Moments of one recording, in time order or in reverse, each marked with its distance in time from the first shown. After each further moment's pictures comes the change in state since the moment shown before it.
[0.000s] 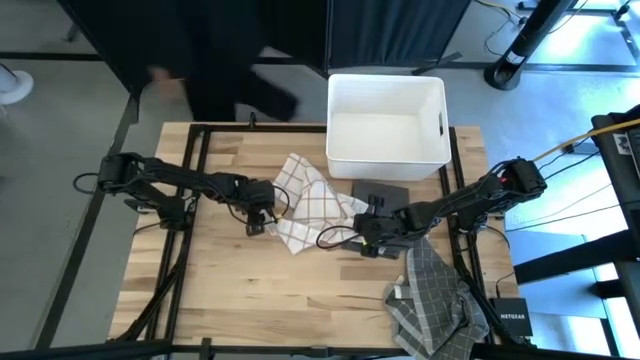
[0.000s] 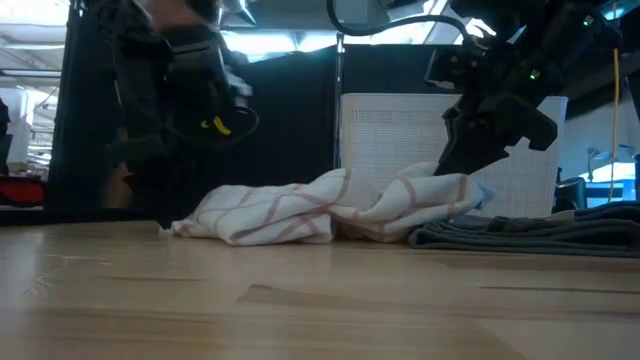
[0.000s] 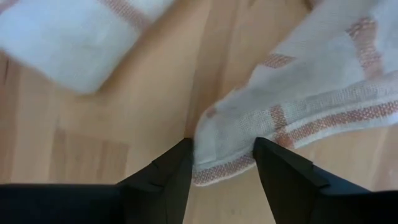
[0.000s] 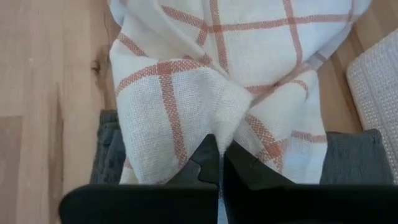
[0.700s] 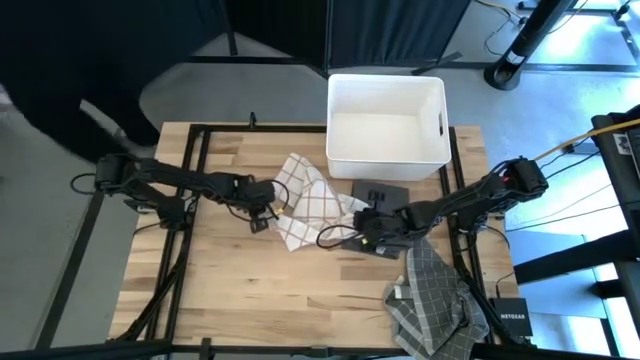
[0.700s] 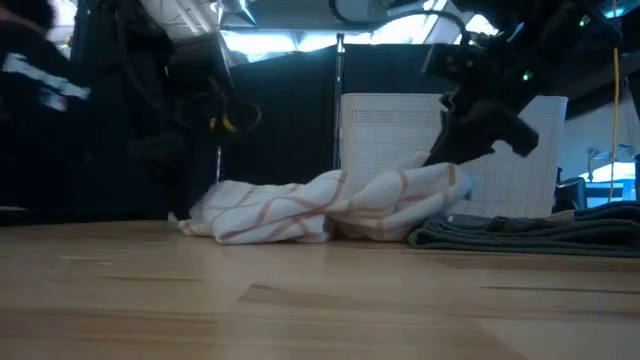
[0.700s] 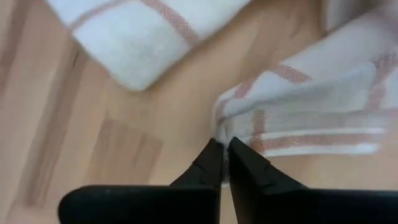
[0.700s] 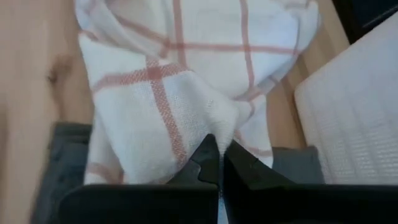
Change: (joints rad) left arm -0.036 -0.043 0.045 -0.073 -0.133 -0.167; right arm 0.012 -0.028 0.000 0.017 0.135 -0.106
